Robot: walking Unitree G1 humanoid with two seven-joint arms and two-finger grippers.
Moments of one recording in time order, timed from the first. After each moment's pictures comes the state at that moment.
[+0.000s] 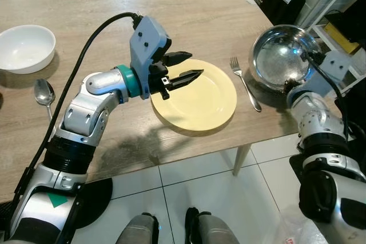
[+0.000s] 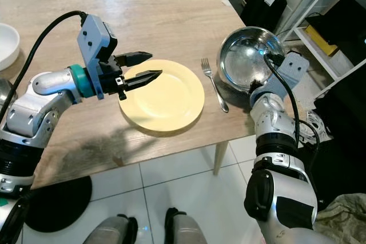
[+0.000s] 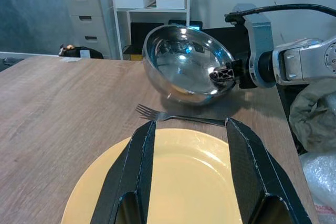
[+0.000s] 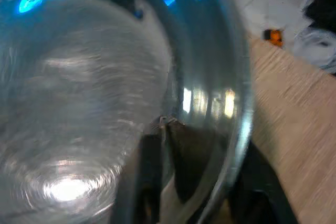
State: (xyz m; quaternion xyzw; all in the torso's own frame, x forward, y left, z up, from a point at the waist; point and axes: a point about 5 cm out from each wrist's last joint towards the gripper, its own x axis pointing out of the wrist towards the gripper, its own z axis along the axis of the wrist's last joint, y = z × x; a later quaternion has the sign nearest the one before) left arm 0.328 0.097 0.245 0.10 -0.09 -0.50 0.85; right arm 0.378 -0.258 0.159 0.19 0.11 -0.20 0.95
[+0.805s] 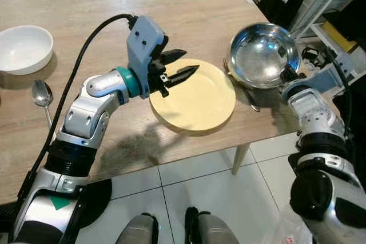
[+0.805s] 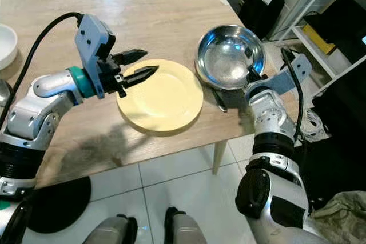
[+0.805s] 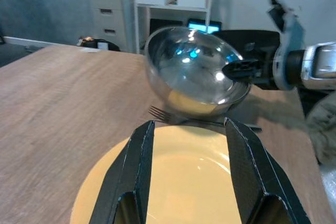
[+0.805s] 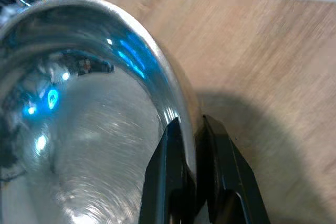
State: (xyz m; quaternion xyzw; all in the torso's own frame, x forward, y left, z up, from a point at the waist) left arm 0.332 0.101 0.241 0.08 -0.08 -0.45 0.88; right arm 0.377 -0.246 0.174 0.39 0.03 -0.13 0.91
